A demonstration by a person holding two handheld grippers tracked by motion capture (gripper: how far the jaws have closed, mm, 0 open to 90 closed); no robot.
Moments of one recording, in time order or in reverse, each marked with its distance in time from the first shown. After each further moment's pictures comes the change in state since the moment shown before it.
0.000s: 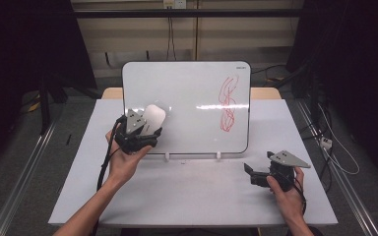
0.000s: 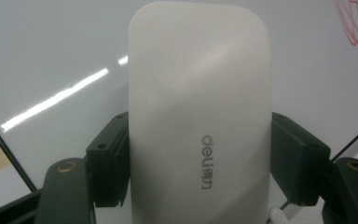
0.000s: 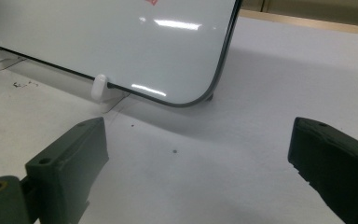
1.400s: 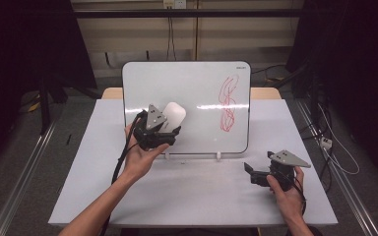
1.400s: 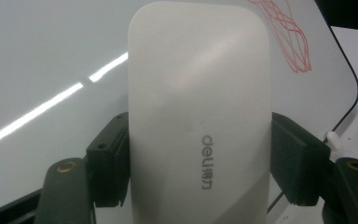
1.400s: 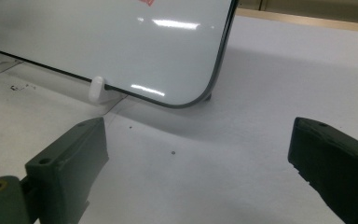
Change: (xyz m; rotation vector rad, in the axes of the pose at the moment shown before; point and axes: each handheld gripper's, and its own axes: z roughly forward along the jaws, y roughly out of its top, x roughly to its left) left arm -0.031 0.033 0.024 -0.008 -0.091 0.052; right arm -0.001 0.001 0.002 0.003 -0.006 0.014
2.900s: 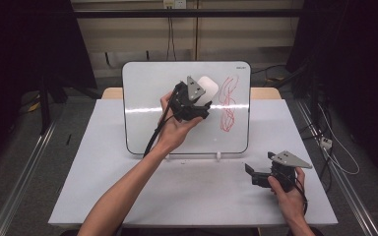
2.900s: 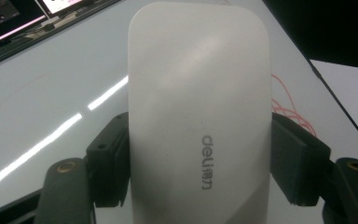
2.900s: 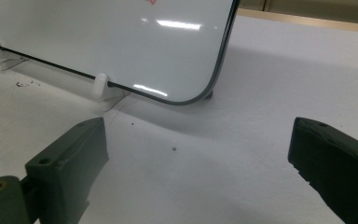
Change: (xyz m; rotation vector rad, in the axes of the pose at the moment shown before) left arm -0.023 0.086 0.063 -0.049 0.016 0.084; right arm -0.001 -0.002 -0.003 -0.004 0.016 -0.003
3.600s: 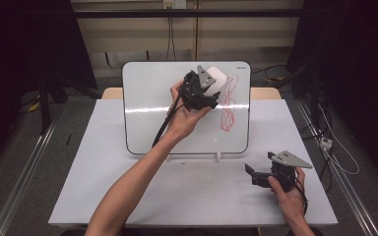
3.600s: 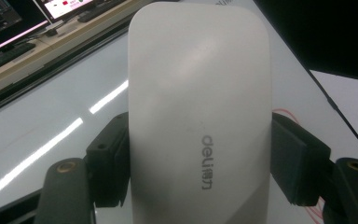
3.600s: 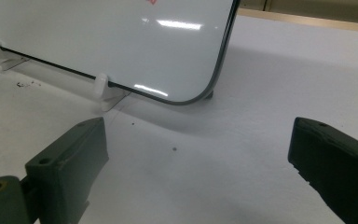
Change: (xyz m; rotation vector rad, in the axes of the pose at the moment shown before) left arm 0.002 0.027 0.024 0.005 0.013 0.014; right arm 0.000 0.000 0.000 -0.002 0.003 -0.001
